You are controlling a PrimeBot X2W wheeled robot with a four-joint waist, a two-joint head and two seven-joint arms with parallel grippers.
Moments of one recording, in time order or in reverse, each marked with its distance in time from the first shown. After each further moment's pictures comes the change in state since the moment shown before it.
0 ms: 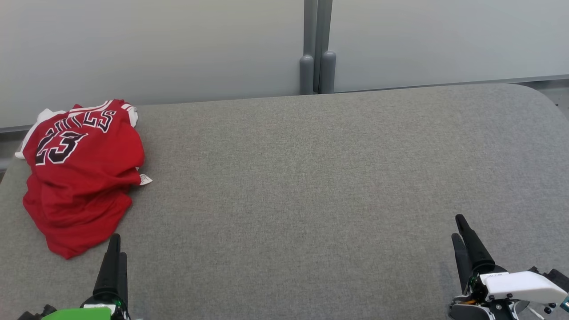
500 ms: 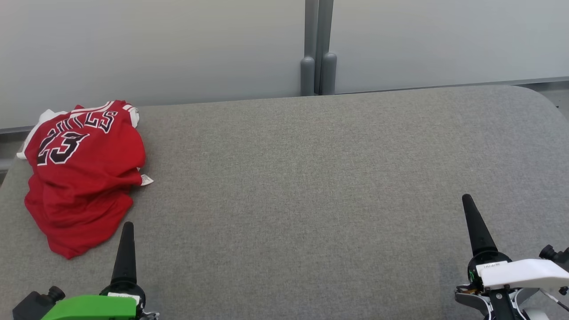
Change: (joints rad) left arm -0.019 0.001 -0.054 -0.035 0.267 0.025 -0.065; right arm -0.012 0.020 -0.046 -0.074 -0.301 0.000 -0.033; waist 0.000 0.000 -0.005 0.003
